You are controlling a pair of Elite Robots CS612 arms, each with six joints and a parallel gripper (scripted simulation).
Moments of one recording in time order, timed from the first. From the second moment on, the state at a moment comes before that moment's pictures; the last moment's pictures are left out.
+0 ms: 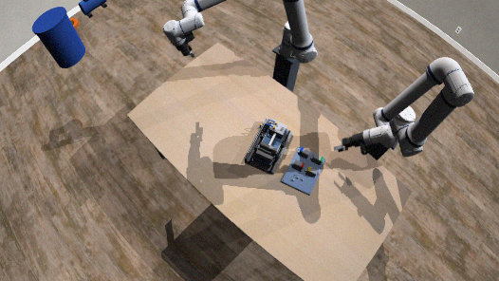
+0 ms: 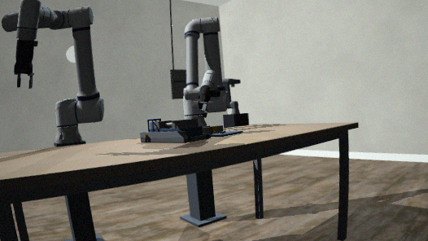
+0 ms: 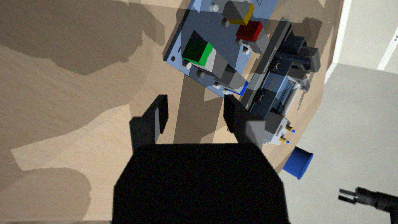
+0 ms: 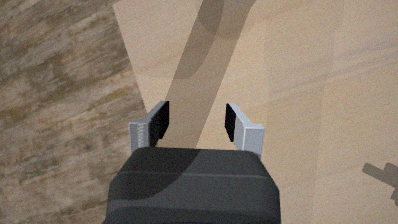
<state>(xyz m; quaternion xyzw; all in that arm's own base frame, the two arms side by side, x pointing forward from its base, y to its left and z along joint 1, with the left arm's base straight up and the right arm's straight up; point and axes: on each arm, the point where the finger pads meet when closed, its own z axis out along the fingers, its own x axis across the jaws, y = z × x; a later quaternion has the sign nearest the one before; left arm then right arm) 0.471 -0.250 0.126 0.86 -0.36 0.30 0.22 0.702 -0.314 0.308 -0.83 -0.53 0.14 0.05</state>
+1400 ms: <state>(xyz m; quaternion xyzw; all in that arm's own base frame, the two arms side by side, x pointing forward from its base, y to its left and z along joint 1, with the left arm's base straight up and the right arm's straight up) 0.471 -0.250 0.126 0.86 -0.36 0.30 0.22 0.495 -0.523 0.264 -0.93 -0.36 0.09 0.06</state>
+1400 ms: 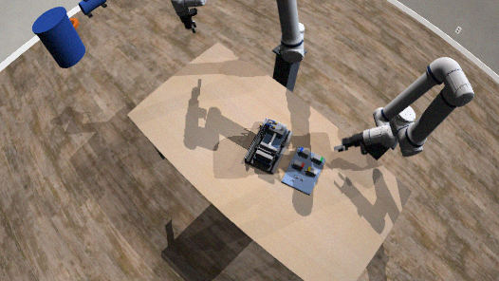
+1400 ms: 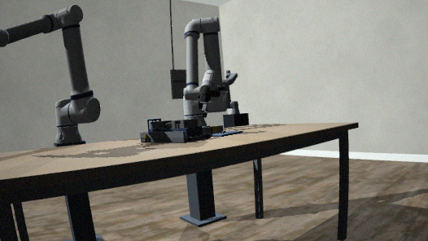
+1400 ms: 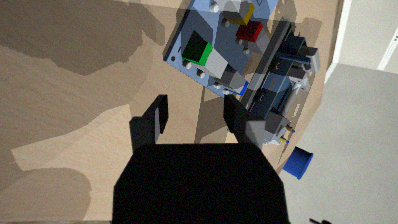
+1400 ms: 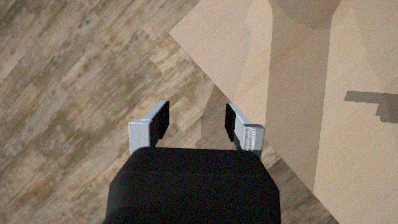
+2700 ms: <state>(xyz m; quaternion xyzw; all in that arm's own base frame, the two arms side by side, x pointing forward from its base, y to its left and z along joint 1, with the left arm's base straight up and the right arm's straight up) 0.471 -0.250 0.126 0.86 -0.36 0.30 0.22 0.267 -0.616 0.225 -0.98 -0.20 0.04 0.04</state>
